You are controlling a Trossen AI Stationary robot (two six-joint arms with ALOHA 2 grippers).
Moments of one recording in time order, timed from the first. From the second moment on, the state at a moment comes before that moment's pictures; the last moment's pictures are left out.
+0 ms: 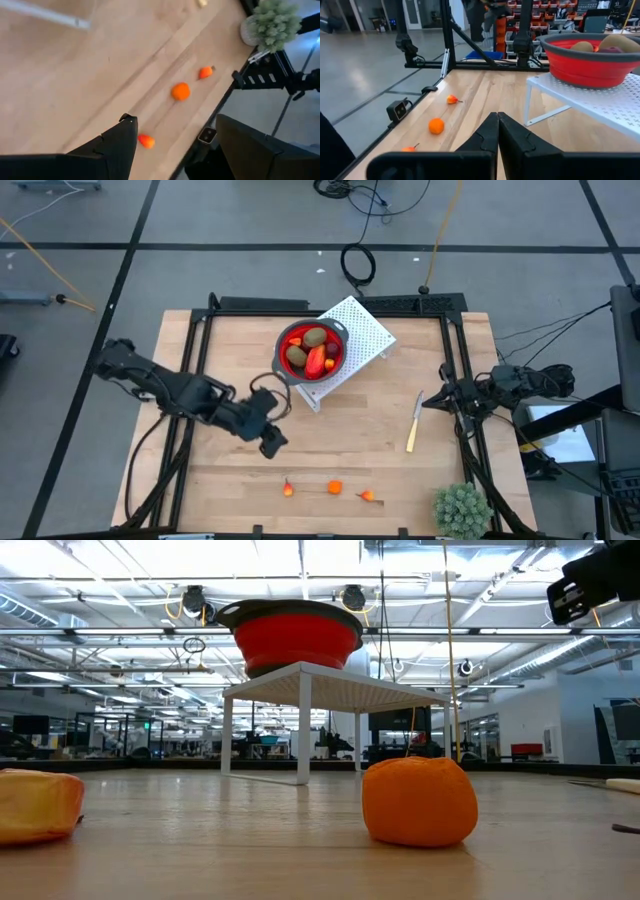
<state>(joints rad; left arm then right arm) -0.43 1.43 1.45 -0.93 -0.15 -1.25 0.26 0.00 0.35 -0.45 0.03 0.07</state>
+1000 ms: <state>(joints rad) -0.51 1.57 1.45 -0.78 -0.20 -1.68 0.26 0.00 0.35 -0.40 0.02 0.03</state>
